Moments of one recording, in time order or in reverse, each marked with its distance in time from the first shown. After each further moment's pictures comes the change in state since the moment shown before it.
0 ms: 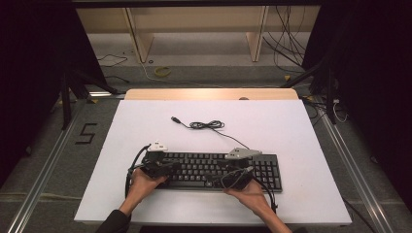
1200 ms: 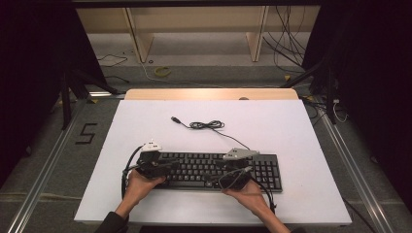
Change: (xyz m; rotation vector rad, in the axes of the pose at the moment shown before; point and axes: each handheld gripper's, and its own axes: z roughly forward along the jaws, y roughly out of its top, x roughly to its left) left arm 0.000 -0.001 -0.018 -0.077 -0.047 -0.030; right arm 0.003 0.001 0.004 0.006 -0.001 -0.010
